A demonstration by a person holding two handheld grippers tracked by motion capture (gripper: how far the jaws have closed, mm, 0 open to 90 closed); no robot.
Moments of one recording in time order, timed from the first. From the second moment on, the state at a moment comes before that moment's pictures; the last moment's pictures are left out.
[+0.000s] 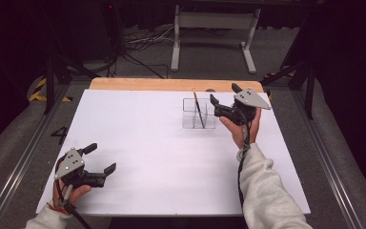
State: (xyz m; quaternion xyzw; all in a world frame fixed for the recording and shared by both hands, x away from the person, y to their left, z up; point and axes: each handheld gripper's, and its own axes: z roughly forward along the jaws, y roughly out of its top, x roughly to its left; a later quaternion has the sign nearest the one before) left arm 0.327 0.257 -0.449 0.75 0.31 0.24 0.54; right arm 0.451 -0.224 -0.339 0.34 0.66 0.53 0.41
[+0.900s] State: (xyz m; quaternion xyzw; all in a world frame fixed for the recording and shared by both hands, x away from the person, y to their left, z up) left arm 0.327 0.256 -0.449 0.75 0.31 0.24 0.53; right arm 0.425 -0.241 -0.344 0.34 0.66 0.52 0.42
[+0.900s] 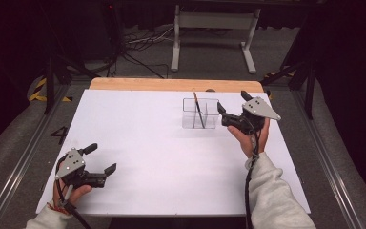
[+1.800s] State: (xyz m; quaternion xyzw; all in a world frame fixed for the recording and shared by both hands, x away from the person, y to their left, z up) left arm 0.327 0.254 -0.450 0.75 0.30 0.24 0.53; right arm 0.394 -0.246 -0.352 0.32 0.68 0.51 0.42
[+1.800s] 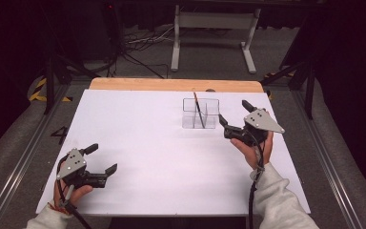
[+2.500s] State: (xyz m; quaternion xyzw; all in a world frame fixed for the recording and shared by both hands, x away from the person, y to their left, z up) left arm 0.327 0.253 -0.450 0.76 0.30 0.24 0.53; right arm 0.373 -0.267 -0.373 0.33 0.70 0.49 0.41
